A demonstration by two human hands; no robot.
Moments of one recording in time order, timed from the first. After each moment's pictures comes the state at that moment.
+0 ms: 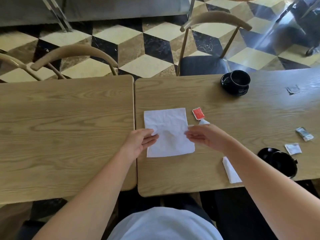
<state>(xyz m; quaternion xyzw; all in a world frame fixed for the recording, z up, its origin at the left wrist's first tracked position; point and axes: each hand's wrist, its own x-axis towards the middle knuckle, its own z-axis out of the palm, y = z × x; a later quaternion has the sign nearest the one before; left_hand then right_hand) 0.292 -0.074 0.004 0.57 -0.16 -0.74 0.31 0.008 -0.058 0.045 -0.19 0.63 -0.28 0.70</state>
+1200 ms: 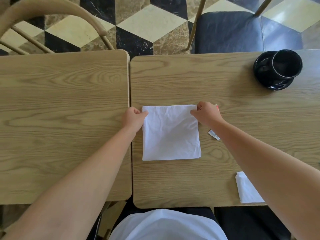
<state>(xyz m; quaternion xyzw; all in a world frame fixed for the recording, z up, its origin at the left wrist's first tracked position) 0.273 -0.206 -0.084 0.80 -0.34 -0.48 0.13 0.005 -0.209 -0.080 -0.49 0.78 -0.01 0.39</state>
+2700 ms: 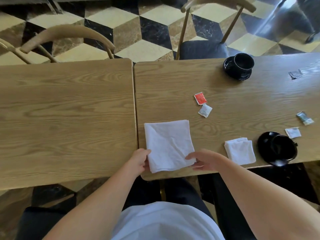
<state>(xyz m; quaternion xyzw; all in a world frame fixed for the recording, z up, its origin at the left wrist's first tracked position) 0.298 0.023 -0.049 0.69 -0.11 -0.70 0.13 0.033 0.049 -0.046 -0.13 0.71 -0.04 0.69</state>
